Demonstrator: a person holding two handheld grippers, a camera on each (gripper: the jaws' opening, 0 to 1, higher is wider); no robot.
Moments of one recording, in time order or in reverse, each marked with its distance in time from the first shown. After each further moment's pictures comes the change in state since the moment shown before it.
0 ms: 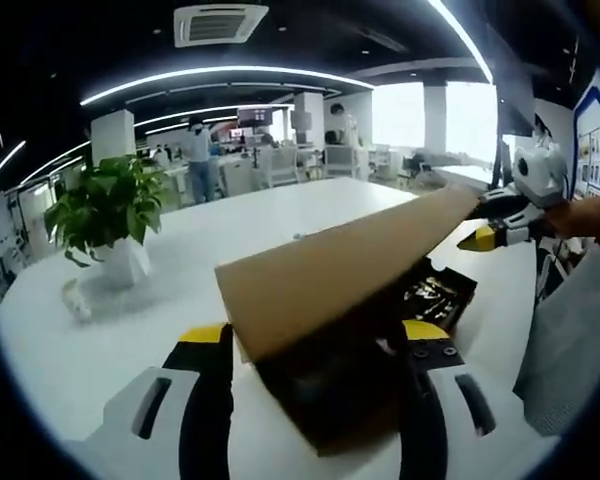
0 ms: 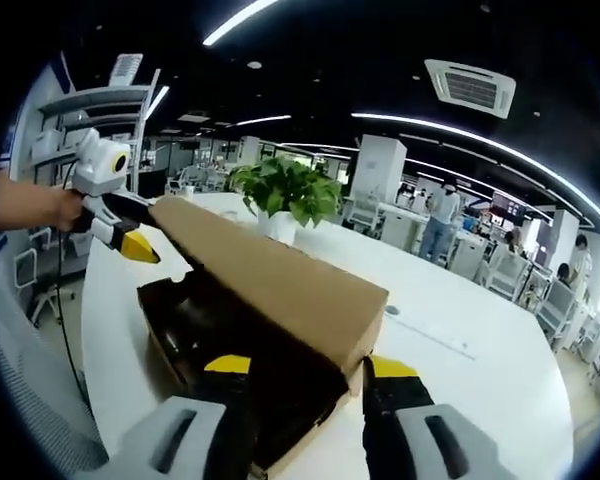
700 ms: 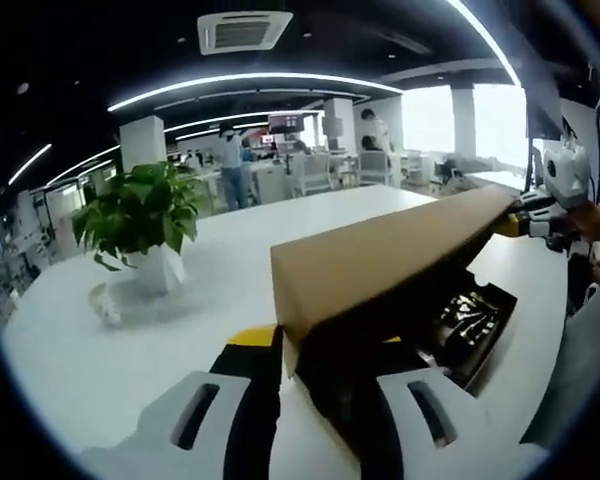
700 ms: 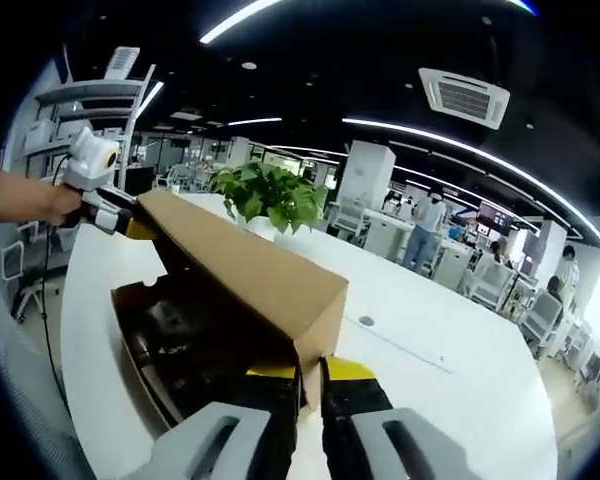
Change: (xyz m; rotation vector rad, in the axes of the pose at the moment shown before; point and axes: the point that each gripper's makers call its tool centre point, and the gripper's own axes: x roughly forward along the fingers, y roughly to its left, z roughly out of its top) left arm 0.008 0.047 0.015 -0.013 -0.032 0.152; right arm 0.005 -0.034 0.012 -0.035 -0.017 -0.069
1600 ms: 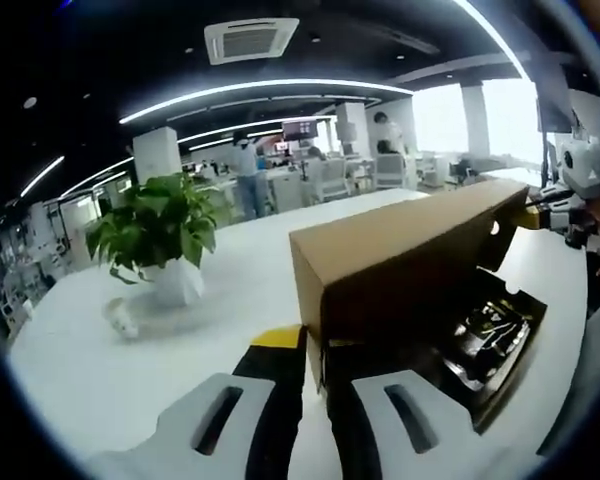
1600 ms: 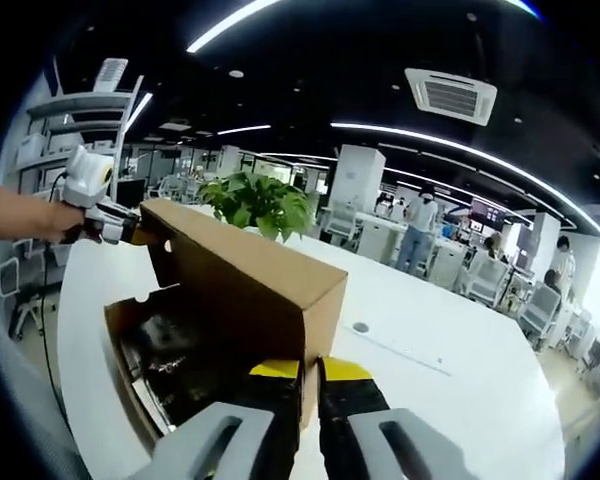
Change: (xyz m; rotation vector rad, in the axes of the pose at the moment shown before) left arm 0.012 0.018 0.012 0.041 -0.026 0.074; right arm 0.005 -0.011 0.011 0.050 -0.028 -0.024
